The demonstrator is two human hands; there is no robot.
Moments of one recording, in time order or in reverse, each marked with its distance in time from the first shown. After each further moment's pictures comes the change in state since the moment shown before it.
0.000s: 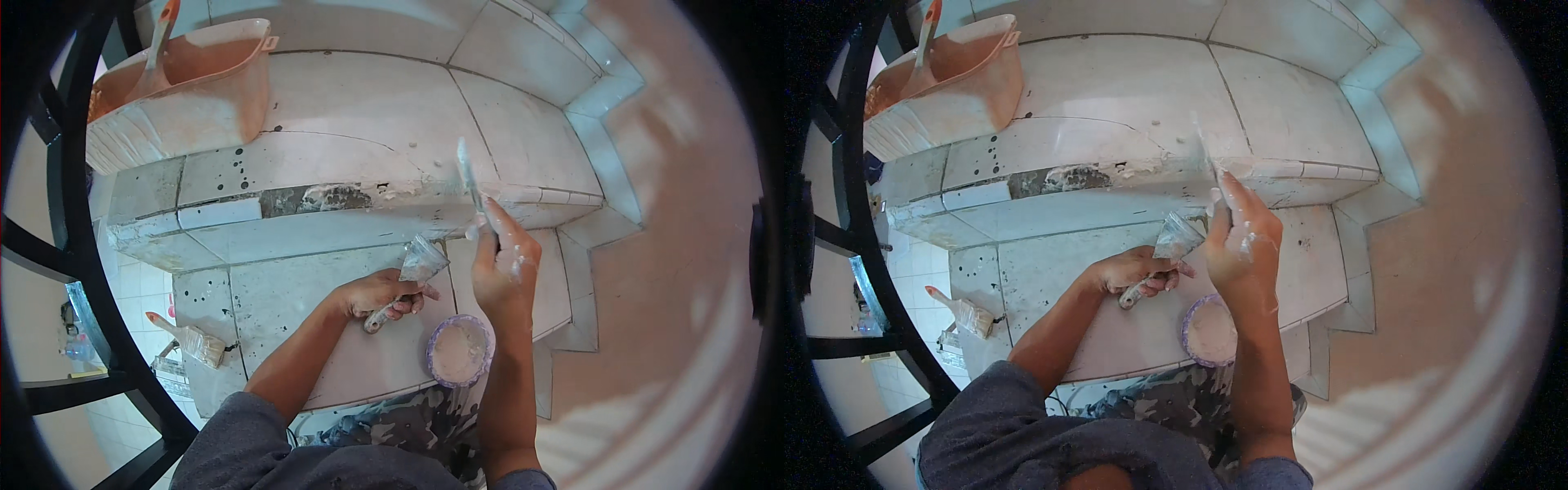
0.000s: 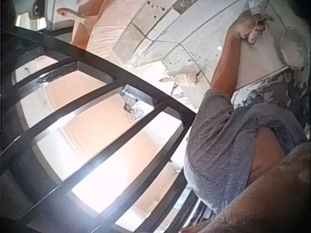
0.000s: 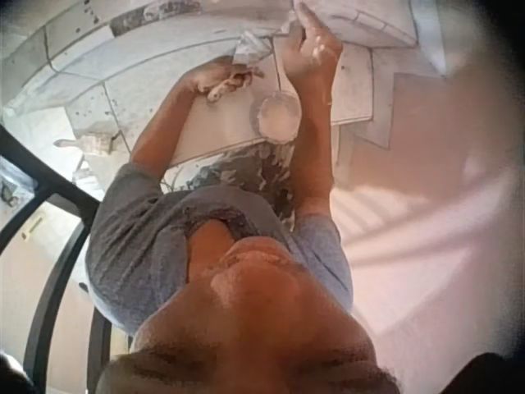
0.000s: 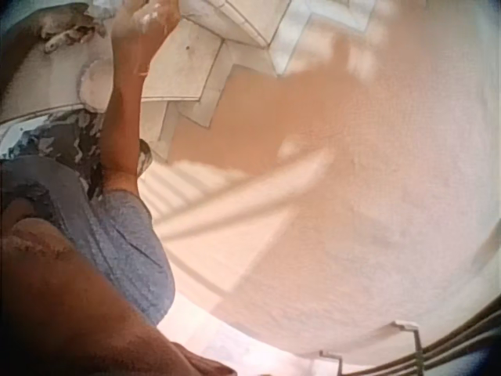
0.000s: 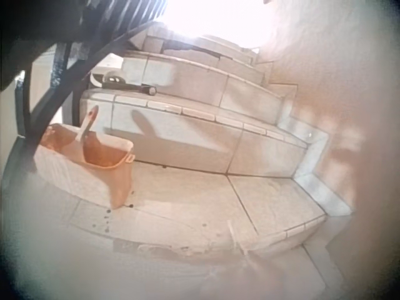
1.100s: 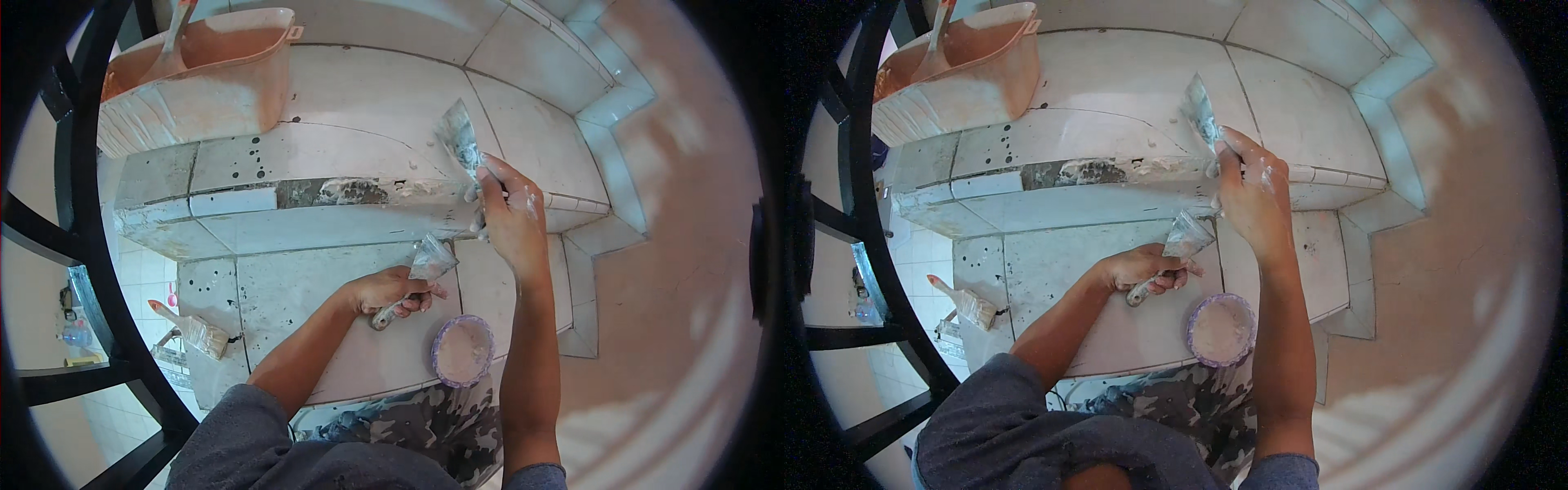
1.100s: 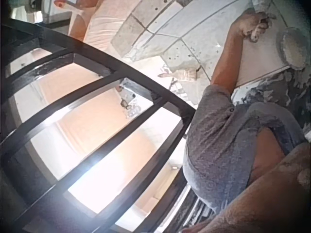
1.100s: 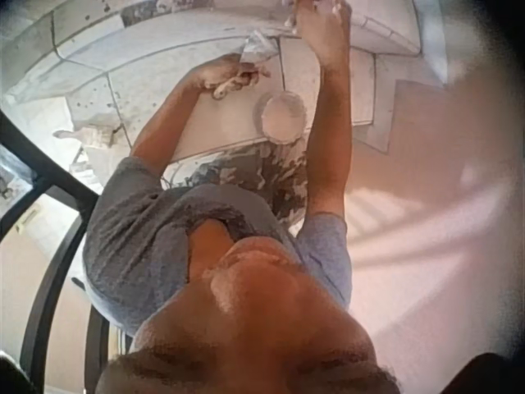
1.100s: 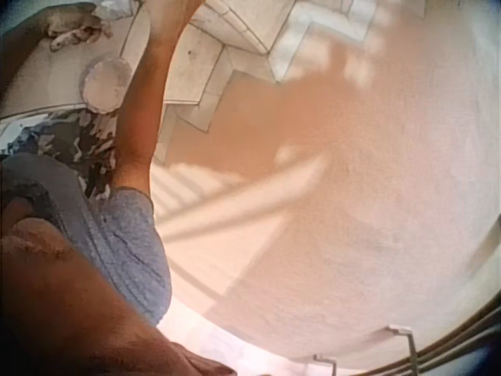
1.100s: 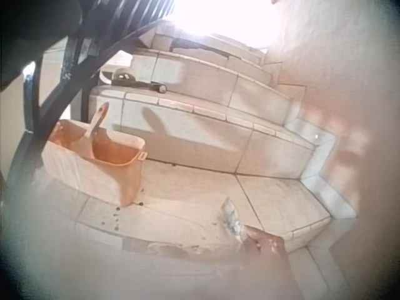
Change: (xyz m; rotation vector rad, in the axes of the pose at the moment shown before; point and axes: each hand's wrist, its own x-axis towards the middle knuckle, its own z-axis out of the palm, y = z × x) left_hand 0.004 0.001 0.002 -0.027 -0.021 0.000; right_hand 0.055 0.010 0.012 0.107 -0.215 0.200
